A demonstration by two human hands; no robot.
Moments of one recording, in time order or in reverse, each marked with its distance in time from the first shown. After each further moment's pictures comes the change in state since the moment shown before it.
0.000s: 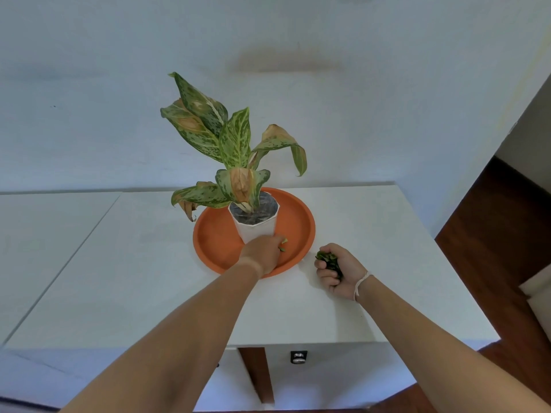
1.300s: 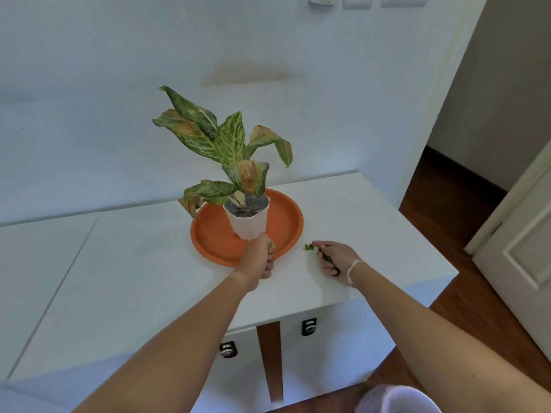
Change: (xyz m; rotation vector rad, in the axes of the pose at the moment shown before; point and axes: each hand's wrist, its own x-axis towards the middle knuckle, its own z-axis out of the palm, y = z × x) left_hand -0.070 -0.003 -0.007 -1.256 -0.124 -0.222; right_hand -0.031 0.044 0.014 -0.283 0.417 -0.315
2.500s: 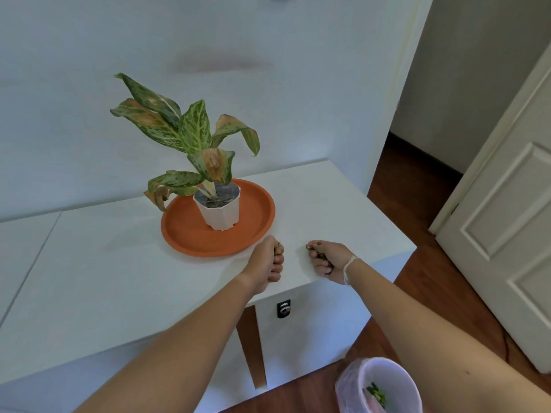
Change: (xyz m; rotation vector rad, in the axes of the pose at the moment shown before) left_hand -0.018 -0.022 0.057 -0.068 -0.170 -0.087; right_hand -0.031 0.018 -0.041 0.240 -0.066 0.121
